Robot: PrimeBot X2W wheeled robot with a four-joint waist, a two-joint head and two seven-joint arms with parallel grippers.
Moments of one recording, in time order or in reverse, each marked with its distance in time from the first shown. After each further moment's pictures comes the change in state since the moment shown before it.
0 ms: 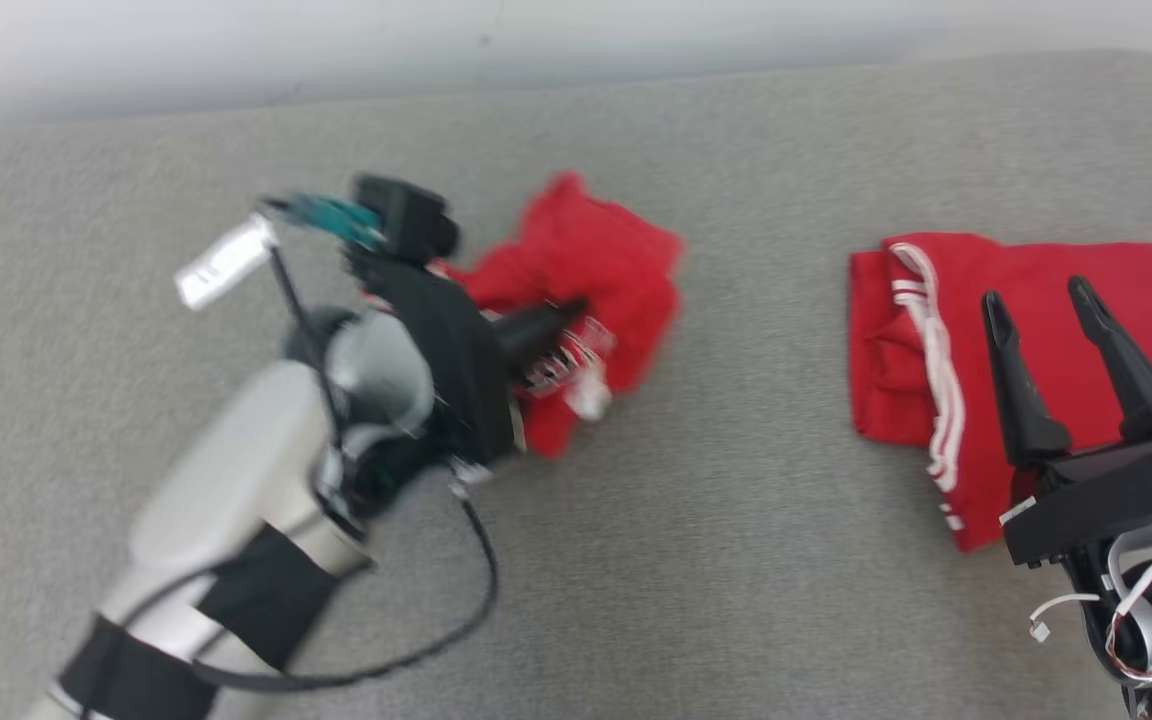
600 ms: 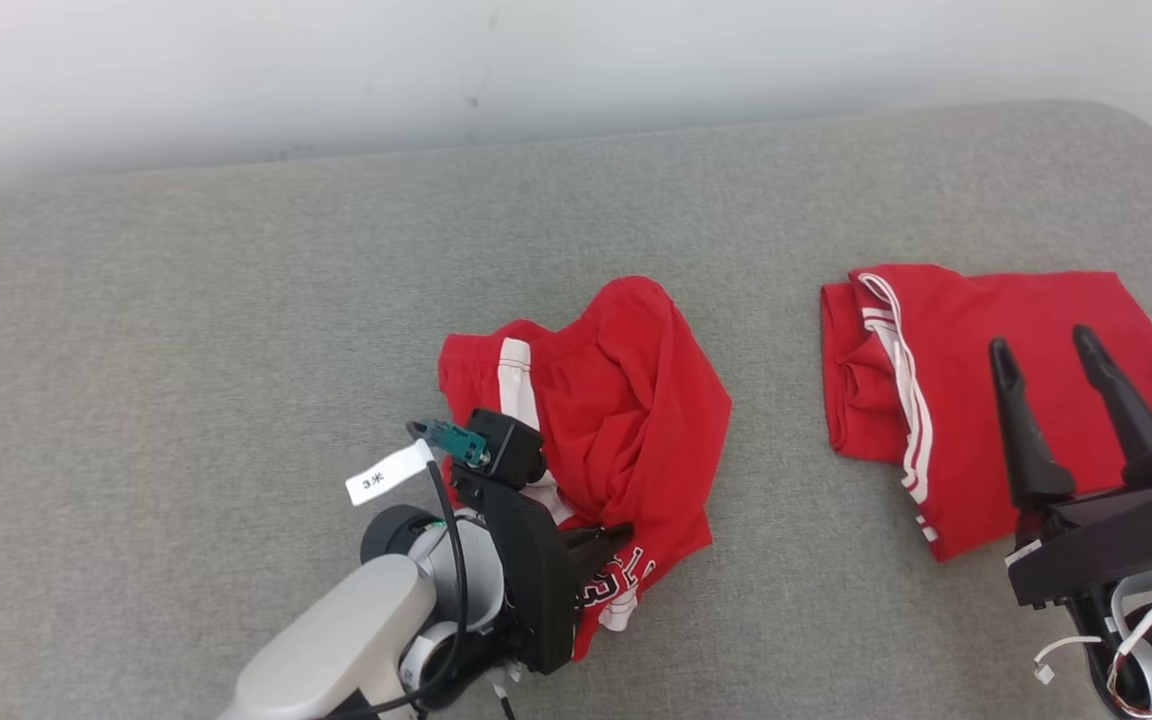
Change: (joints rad) left arm 0.211 -0.035 -0.207 0.042 0.027 0.000 -0.074; right arm 0.074 0.003 -0.016 0.026 0.013 0.014 -0.062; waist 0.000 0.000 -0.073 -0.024
